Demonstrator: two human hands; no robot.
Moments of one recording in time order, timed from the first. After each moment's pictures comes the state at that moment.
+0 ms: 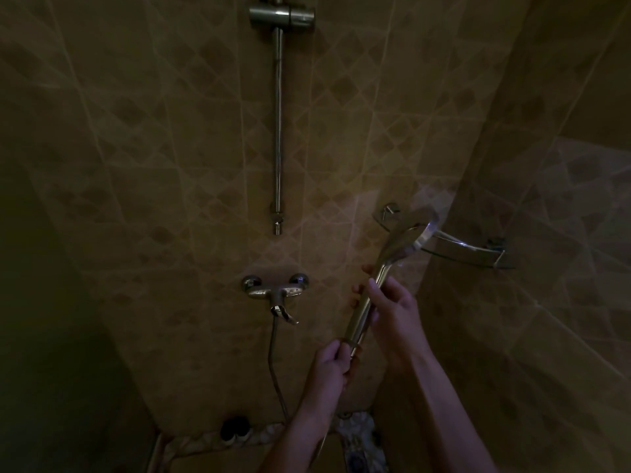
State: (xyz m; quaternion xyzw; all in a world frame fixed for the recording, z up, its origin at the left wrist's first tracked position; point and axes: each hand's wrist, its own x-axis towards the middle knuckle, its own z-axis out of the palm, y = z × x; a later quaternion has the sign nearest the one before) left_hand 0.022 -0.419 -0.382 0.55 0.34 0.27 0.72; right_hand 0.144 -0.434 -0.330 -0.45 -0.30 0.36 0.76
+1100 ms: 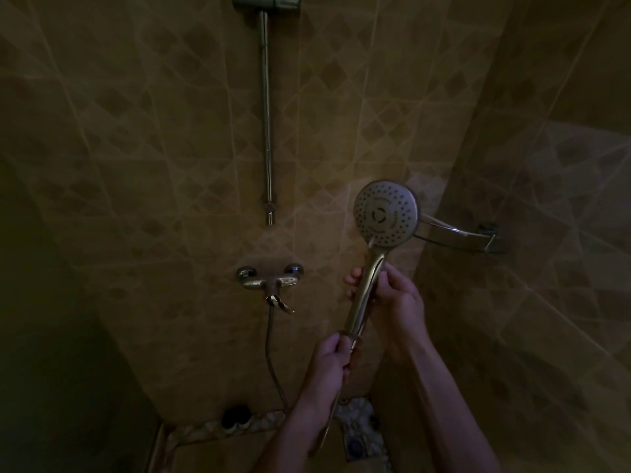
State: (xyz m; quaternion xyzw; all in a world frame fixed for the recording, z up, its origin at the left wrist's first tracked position) left_hand 0.028 -0.432 -0.391 0.55 0.33 0.27 0.72; right_hand 0.149 -0.449 -0.331 -0.41 -0.28 0.38 0.78
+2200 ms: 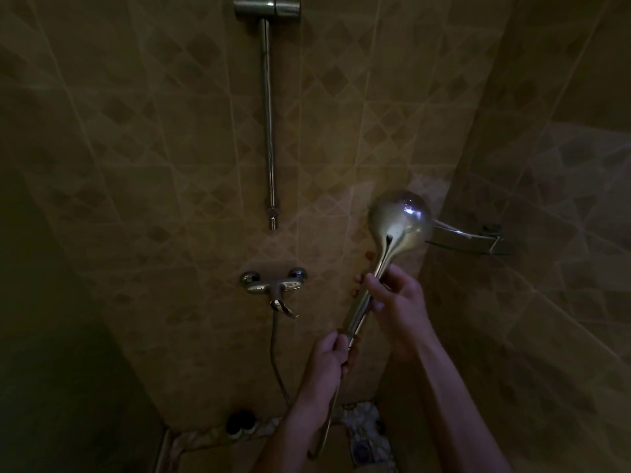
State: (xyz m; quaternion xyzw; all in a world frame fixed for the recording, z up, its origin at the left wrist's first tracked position) left_hand 0.023 -0.422 -0.381 0.55 0.34 0.27 0.71; right_hand 0.154 -0.446 -0.328 -0.47 -0.33 0.34 0.74
